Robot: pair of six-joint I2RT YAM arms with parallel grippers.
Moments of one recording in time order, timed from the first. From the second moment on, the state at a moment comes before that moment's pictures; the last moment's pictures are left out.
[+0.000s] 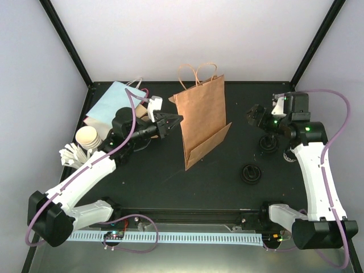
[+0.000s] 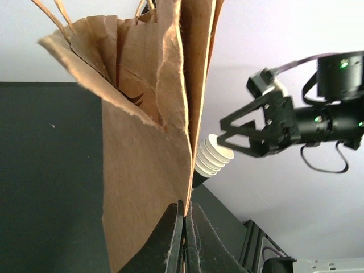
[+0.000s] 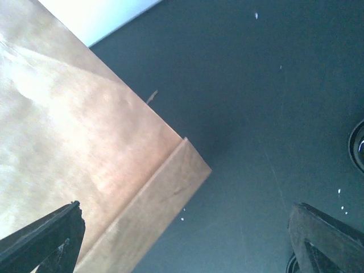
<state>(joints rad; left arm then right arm) -0.53 1.10 0.87 0.17 0.58 -0.60 0.05 1.12 1.27 -0.96 -0.34 0.47</state>
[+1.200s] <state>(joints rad) -0.57 1.11 0.81 0.34 0.56 -0.20 0.05 1.14 1.44 -0.95 -0.51 0.47</state>
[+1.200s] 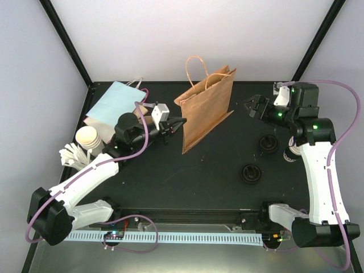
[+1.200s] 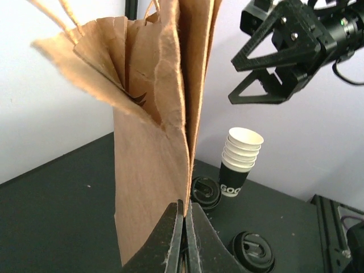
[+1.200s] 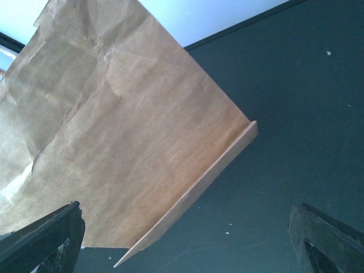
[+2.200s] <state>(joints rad) -0.62 1.11 0.73 0.26 0.49 0.12 0.16 1.29 1.76 -1.12 -0.36 0.54</state>
